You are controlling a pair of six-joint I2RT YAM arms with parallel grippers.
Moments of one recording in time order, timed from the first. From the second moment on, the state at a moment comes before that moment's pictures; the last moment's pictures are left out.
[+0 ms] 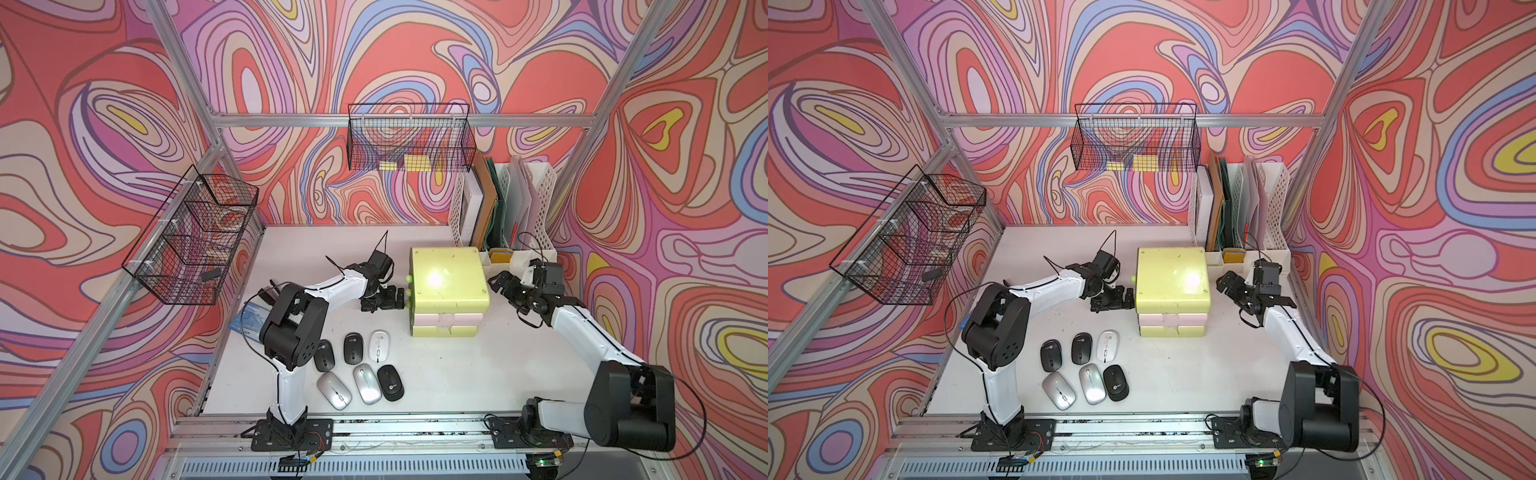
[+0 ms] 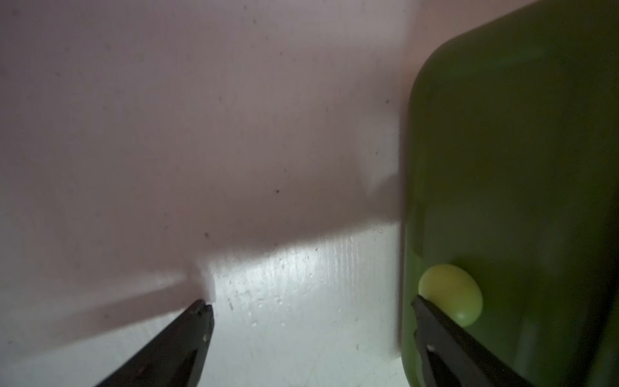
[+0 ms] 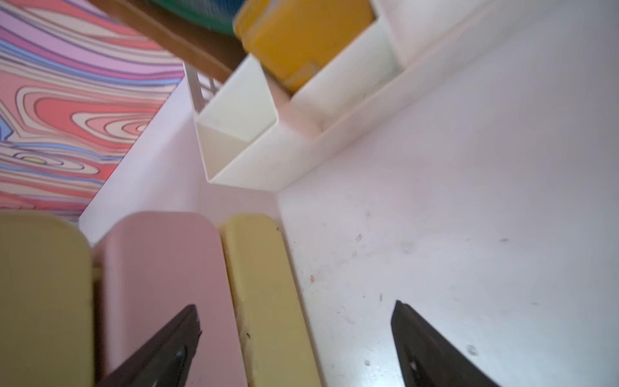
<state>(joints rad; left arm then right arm) -0.52 1.97 1.36 -0.60 0.24 -0.53 -0.11 1.37 0.77 -0.24 -0.39 0.57</state>
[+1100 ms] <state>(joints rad) -0.25 1.52 1.18 -0.73 0.01 -0.46 -0.12 1.24 1.10 -0.24 -0.28 0.43</state>
